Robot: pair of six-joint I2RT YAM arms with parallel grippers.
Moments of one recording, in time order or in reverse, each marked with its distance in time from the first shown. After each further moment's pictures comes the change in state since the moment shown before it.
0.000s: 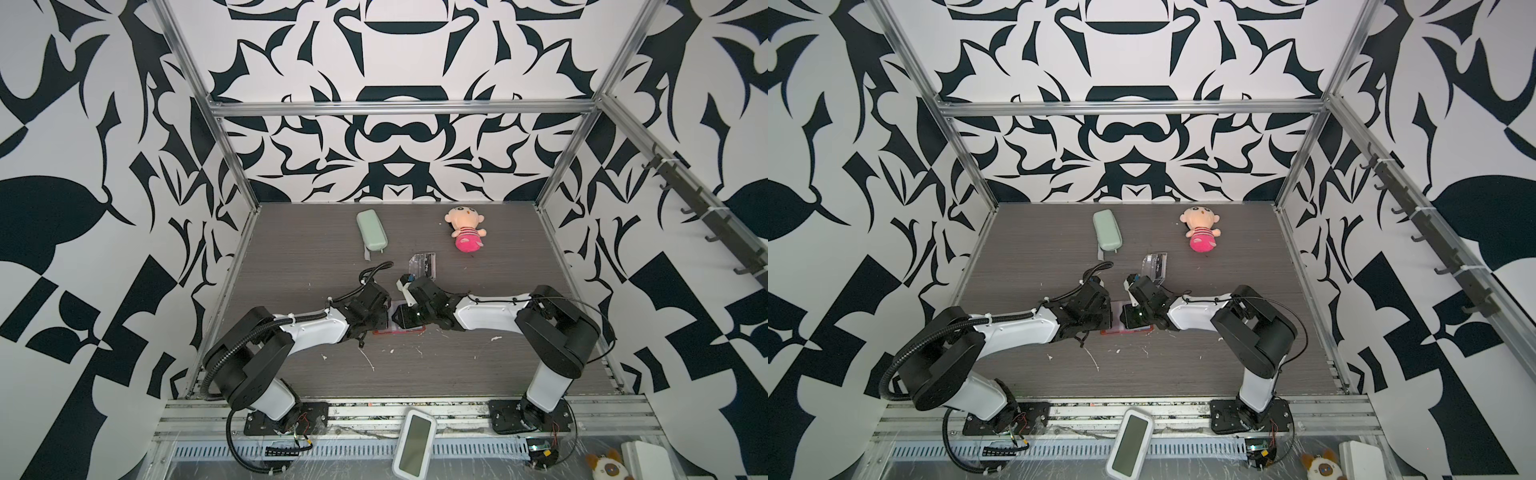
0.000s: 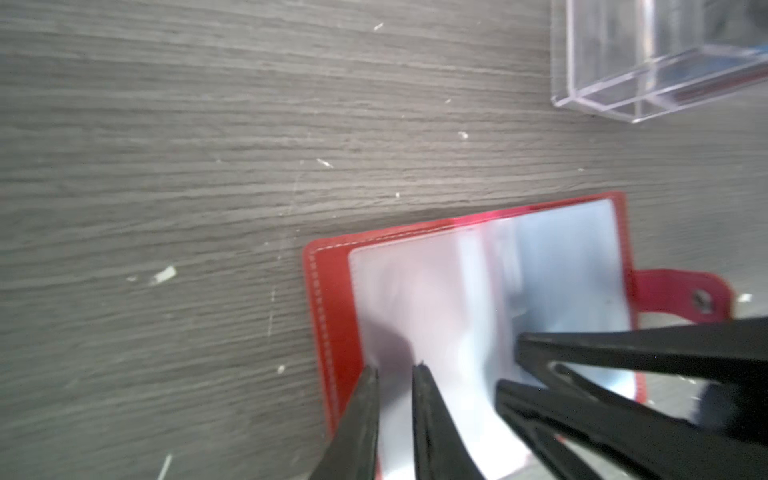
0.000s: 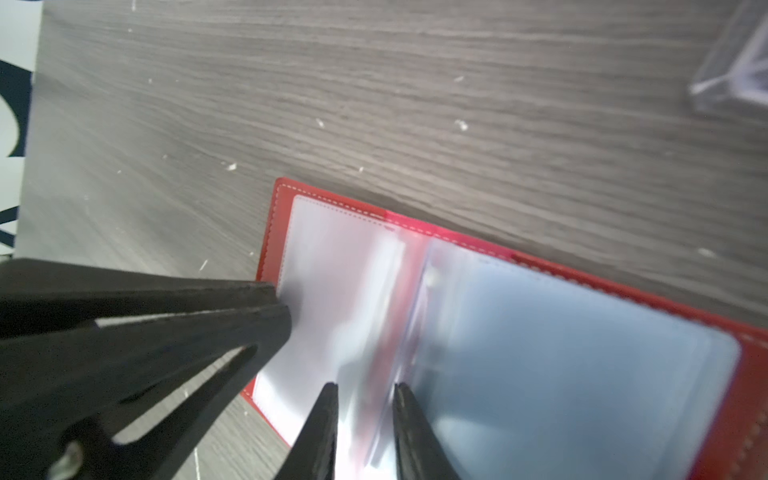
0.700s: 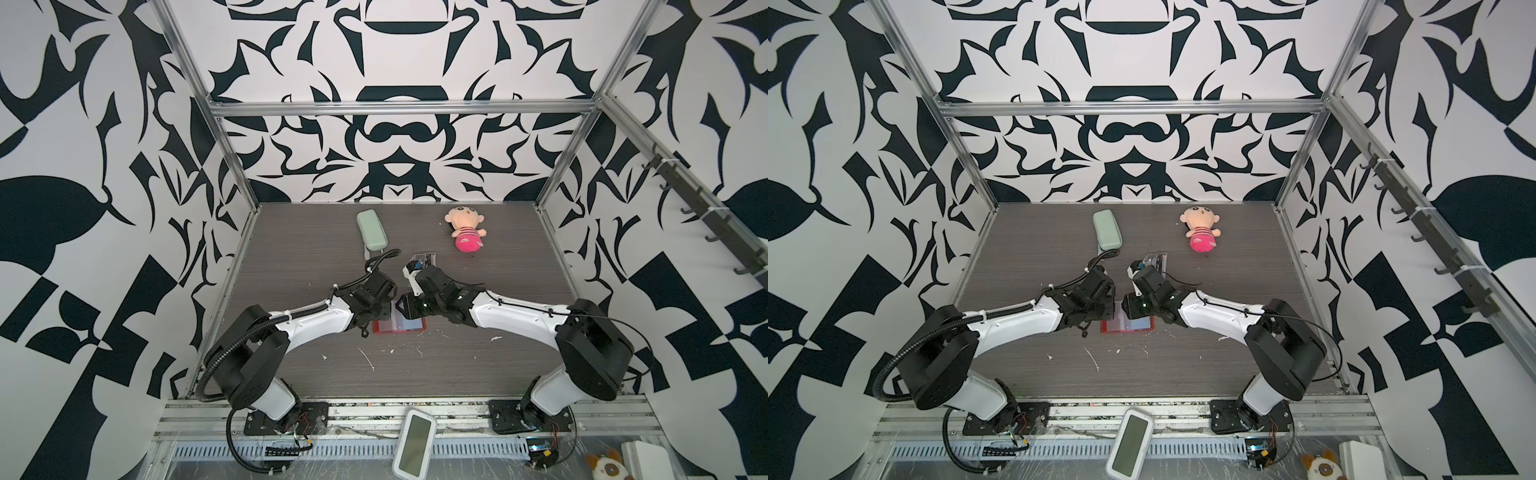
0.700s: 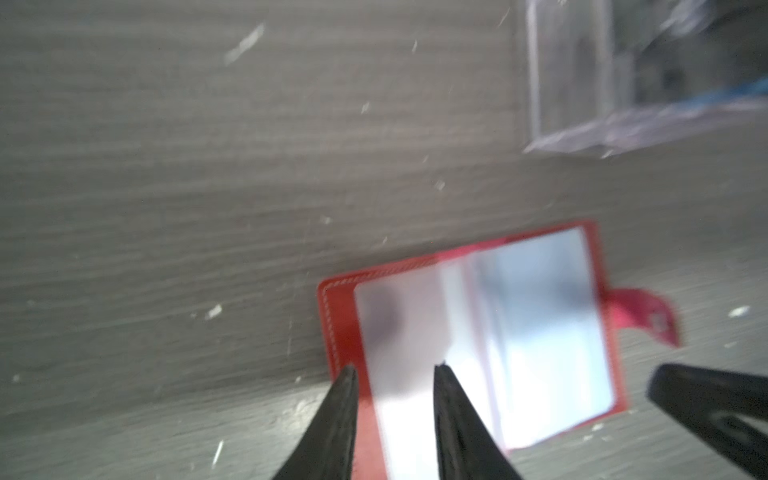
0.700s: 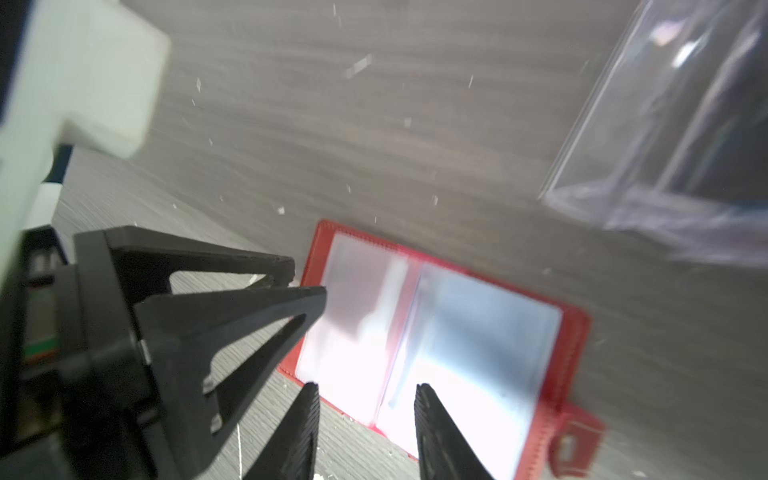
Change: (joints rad) left arm 0.002 -0.005 0.195 -0.198 -0.061 0.090; right arm -0.025 -0.190 0.082 -0.205 0.084 -0.065
